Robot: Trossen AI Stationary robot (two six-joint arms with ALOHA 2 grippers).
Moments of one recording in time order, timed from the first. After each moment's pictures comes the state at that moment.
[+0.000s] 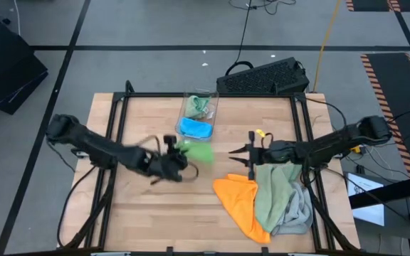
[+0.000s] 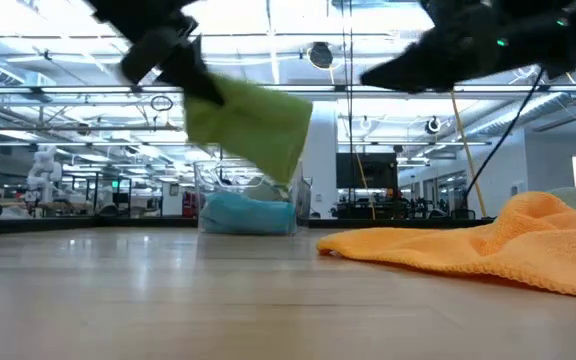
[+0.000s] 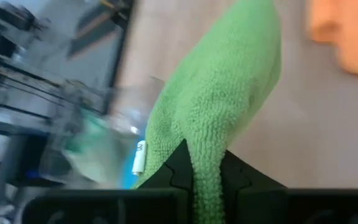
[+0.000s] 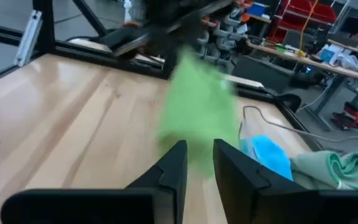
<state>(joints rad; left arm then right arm) -0.30 1.43 0.95 -0.37 -0.73 0.13 0.15 1.19 0.39 0.62 0.21 -0.20</state>
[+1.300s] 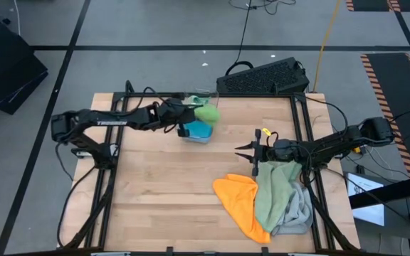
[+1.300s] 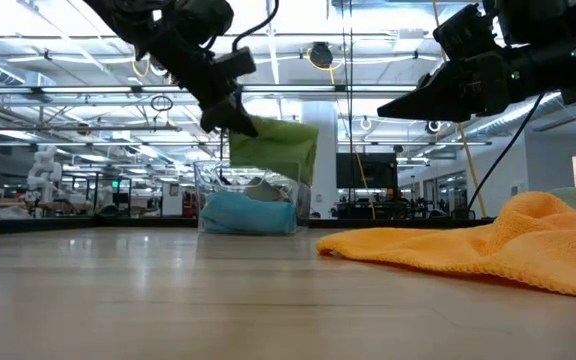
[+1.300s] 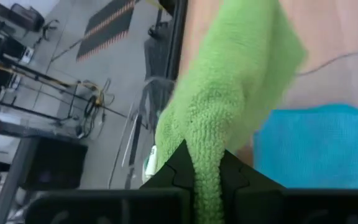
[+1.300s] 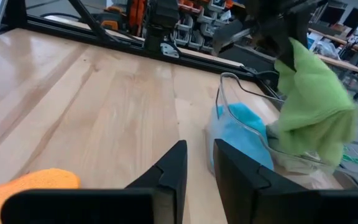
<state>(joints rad) 0.32 1.48 0.96 -0.07 -0.29 0.62 0.09 1.16 0.25 0.69 0.24 -0.21</state>
